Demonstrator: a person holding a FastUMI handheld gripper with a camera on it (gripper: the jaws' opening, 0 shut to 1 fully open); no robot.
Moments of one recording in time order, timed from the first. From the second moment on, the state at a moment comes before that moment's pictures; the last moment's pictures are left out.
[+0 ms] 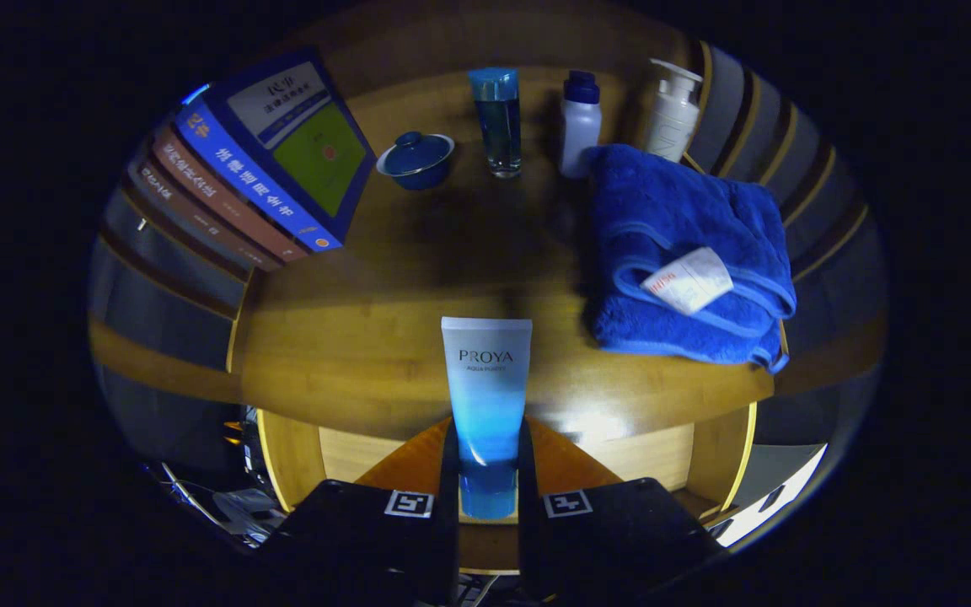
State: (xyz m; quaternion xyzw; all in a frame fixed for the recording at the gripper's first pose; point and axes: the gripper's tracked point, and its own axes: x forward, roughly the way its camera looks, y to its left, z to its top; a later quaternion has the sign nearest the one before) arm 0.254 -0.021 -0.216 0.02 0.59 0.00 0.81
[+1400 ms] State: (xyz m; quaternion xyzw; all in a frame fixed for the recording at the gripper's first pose) arm 0.278 -0.019 -0.194 -0.04 0.54 0.00 0.84
